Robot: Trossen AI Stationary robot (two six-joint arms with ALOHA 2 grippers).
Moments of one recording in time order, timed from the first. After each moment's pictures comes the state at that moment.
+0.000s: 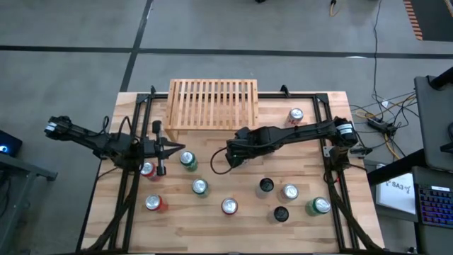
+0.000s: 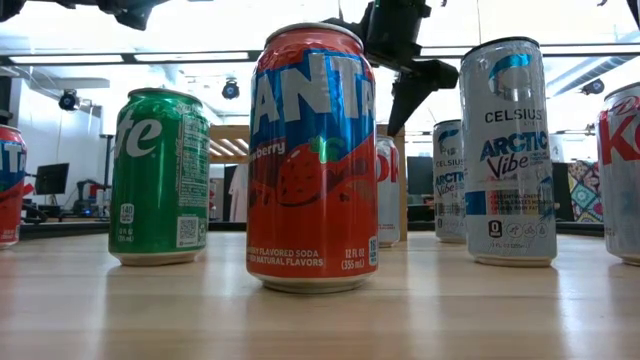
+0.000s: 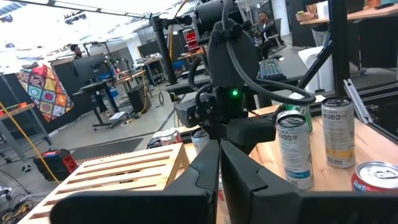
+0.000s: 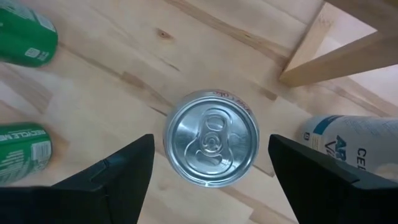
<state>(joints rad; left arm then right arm) -0.33 0.58 0.46 0.16 -0.45 0.28 0.07 1.89 1.70 -1.12 0.25 1.10</state>
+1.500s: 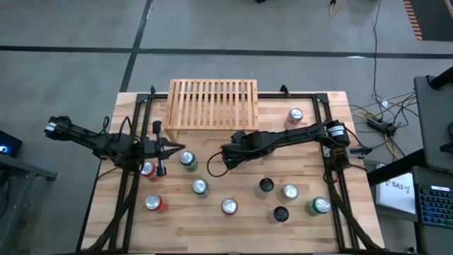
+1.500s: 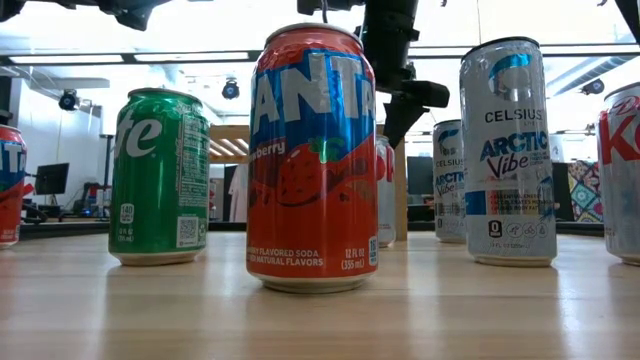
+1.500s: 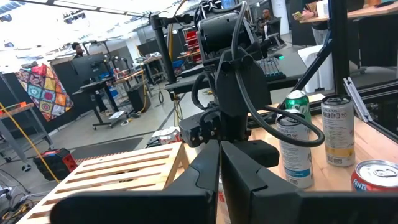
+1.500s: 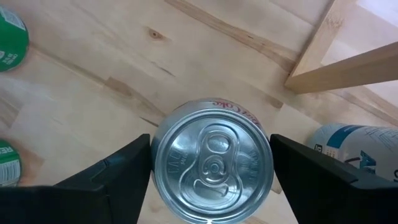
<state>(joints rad) -0.33 0.59 0.46 0.15 -0.45 0.28 0.07 2.01 1.70 -1.08 0.27 1.11</state>
